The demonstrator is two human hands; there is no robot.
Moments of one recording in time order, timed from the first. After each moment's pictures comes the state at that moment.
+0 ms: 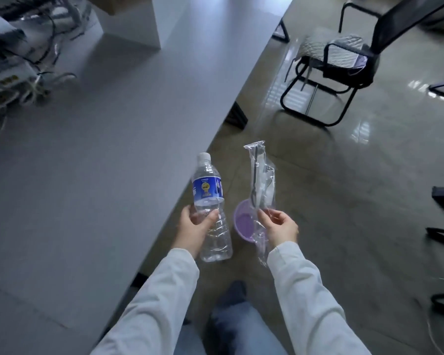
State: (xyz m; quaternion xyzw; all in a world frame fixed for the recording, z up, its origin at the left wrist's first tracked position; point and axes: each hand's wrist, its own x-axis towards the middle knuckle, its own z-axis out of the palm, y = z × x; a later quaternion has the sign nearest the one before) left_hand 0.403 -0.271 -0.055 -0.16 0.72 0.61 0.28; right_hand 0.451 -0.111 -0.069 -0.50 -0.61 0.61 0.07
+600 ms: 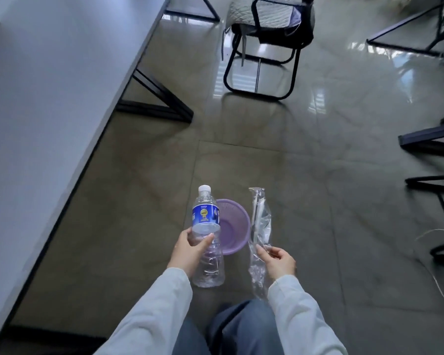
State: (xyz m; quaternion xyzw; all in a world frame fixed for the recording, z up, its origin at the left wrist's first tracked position) left_hand 0.388 -0.135 -0.264 -0.09 0.76 0.50 0.41; right_hand 0.509 0.004 -0.278 -0.64 -0.49 0.59 0.06
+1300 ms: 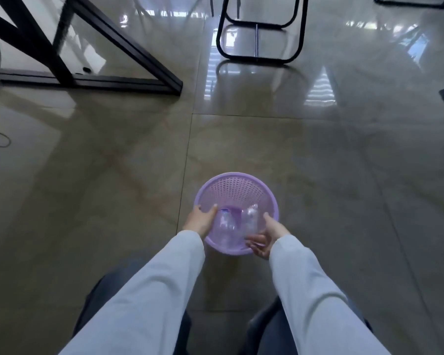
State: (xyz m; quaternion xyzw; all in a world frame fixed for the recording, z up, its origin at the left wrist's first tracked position) left_hand 0.328 -0.074 -0.563 0.00 0.82 0.36 0.44; right_hand 0.441 0.039 -0.577 -0.63 -0.36 0.68 -0.08
